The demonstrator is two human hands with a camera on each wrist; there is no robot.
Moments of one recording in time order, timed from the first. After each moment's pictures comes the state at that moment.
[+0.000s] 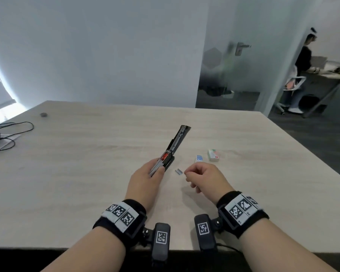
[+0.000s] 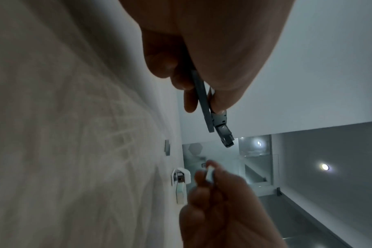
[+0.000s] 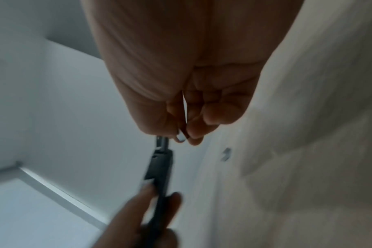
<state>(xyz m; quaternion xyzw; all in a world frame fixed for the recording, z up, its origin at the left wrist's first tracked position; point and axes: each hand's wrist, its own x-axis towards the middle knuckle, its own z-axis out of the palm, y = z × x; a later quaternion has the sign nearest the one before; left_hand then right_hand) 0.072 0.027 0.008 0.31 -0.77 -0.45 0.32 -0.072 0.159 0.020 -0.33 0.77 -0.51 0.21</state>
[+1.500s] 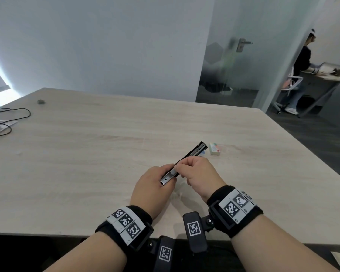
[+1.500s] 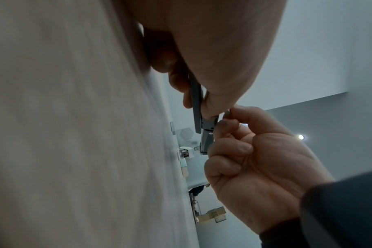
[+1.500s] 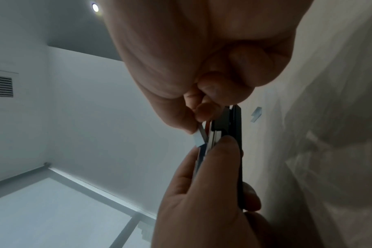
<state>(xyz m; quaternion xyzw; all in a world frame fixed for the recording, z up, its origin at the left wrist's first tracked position) 0.085 0.048 -0.014 0.25 -0.85 -0.38 0.28 -0.033 0.138 0.027 -0.30 0.74 -0.56 0.24</state>
